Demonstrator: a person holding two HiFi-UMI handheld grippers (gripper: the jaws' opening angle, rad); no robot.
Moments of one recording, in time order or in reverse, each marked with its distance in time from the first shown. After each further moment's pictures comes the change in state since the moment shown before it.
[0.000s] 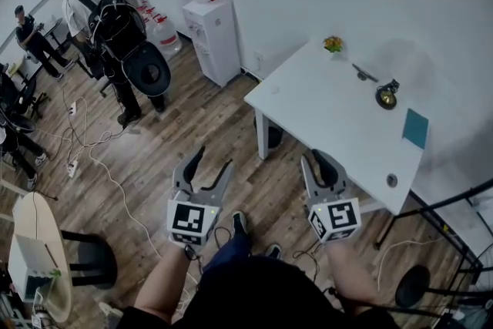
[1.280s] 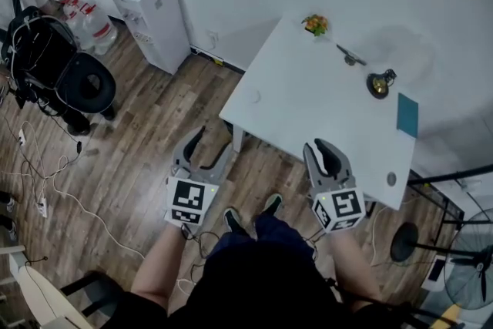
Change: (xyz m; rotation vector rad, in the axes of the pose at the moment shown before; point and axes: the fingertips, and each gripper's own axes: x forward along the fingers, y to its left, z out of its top) left arm 0.308 0.142 -0.097 -0.058 0.086 -0.341; right arm 0.239 -0.101 -0.079 -0.013 0.270 -0.242
